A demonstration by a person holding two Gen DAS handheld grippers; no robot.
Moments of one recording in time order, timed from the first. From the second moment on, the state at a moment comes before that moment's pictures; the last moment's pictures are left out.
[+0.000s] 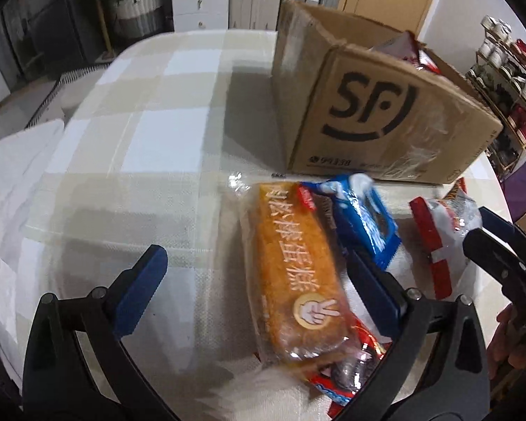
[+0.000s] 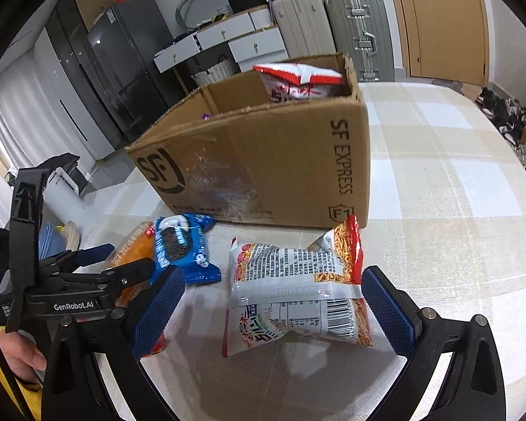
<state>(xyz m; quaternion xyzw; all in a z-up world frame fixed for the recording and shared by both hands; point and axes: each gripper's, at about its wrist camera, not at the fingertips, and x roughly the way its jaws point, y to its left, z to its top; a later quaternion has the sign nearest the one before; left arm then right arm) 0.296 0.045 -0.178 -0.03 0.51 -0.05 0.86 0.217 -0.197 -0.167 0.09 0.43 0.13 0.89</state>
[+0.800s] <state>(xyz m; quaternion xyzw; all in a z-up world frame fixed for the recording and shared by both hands) 0.277 0.070 -0.169 -0.08 0.49 -0.10 0.86 0.220 -0.190 -0.177 0.08 0.45 0.12 0.88</state>
